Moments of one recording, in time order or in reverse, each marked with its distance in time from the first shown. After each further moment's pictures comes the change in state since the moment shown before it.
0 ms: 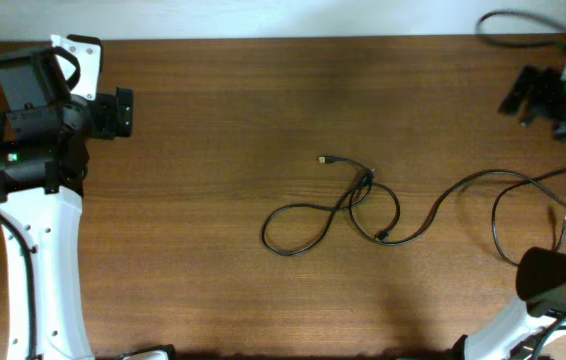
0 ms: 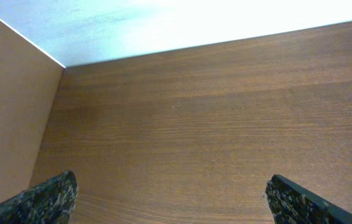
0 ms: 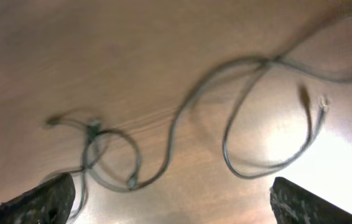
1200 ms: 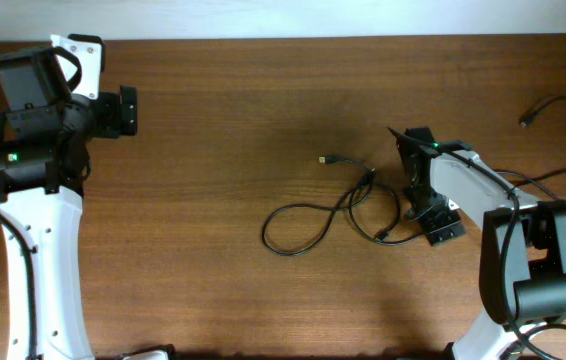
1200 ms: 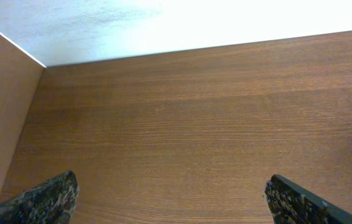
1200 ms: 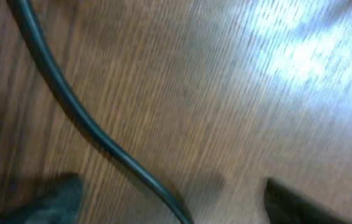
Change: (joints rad) left arm -0.001 -0.001 0.000 -0.005 0.063 -0.050; right arm 0.411 -0.033 -1.121 0.750 0.341 1.180
